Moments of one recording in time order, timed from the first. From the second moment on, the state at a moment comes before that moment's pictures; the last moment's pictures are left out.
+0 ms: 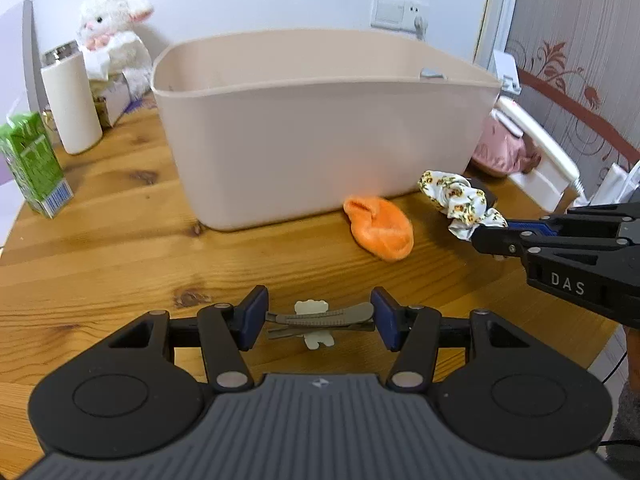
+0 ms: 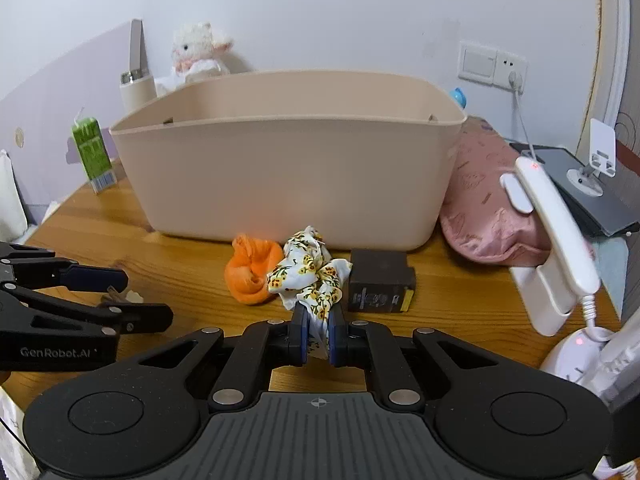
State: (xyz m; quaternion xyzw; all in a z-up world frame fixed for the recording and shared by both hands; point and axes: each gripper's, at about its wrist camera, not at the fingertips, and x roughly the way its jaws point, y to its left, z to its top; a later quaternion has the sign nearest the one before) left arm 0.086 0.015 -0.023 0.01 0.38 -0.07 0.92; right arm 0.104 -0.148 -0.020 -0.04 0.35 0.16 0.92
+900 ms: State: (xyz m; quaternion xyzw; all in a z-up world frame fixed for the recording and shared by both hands) left arm 0.102 0.024 0.088 0.02 0.25 -0.06 0.97; right arm 0.113 -0.157 0.084 -0.04 0.21 0.13 0.97
